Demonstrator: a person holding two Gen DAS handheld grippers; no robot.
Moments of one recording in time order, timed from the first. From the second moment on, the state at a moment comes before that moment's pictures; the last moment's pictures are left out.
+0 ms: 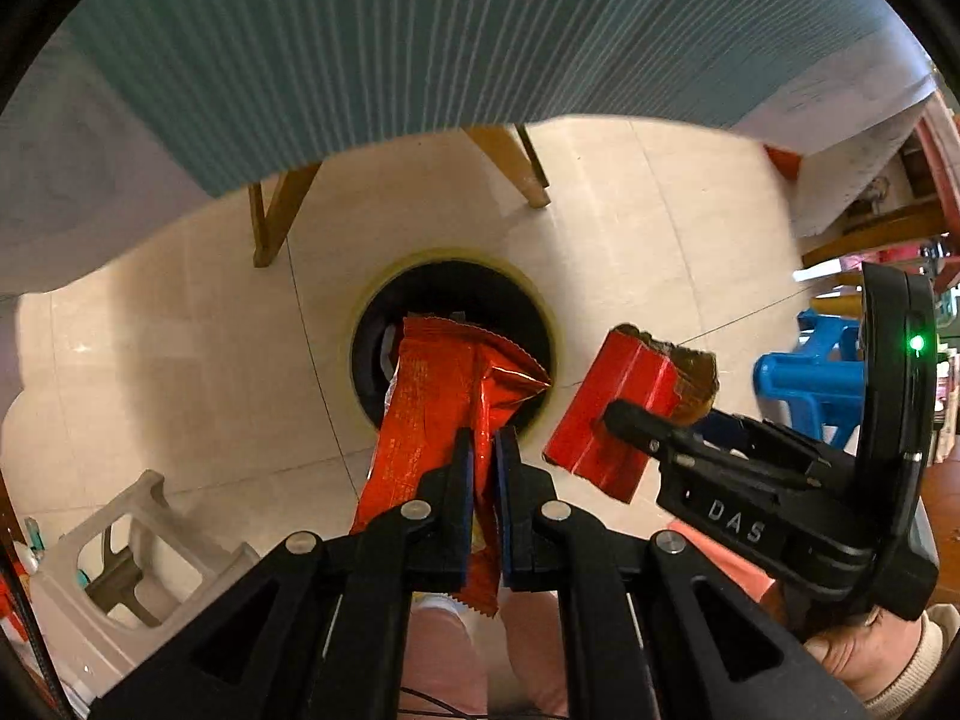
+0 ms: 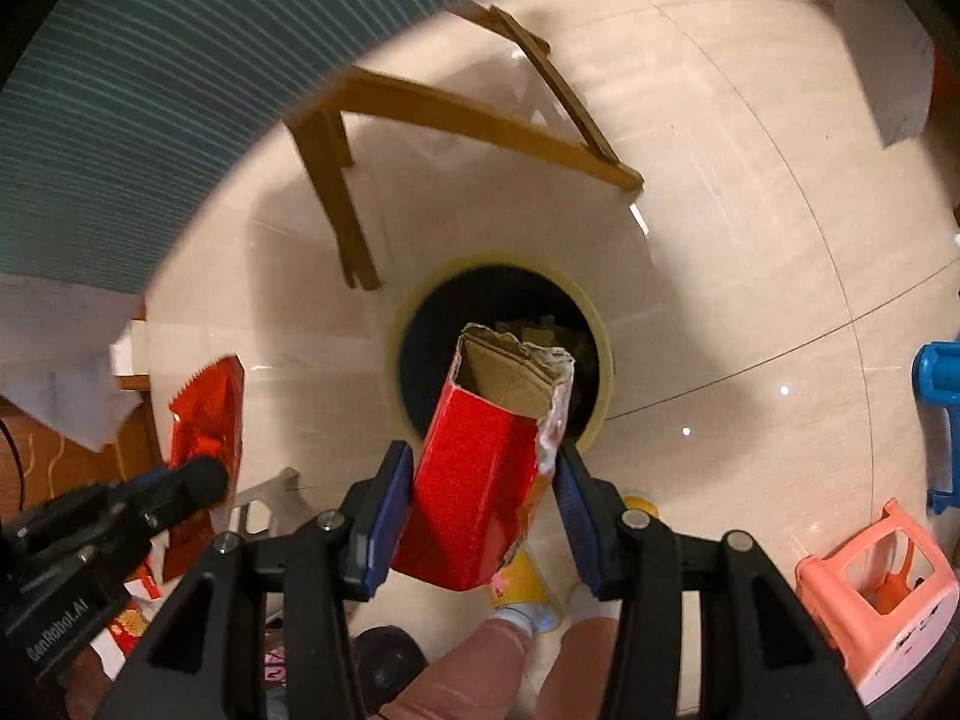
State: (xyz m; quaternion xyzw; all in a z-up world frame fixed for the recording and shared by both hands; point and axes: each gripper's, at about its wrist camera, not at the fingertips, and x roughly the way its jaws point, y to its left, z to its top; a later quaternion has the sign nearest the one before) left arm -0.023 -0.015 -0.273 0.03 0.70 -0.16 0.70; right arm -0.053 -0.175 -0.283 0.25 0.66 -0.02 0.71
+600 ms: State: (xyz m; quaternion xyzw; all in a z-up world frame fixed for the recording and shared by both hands) left arm -0.006 -0.010 -0.344 0.04 0.69 -0.13 0.72; right arm -0.030 -0.161 -0.355 0.24 0.68 -0.01 0.69
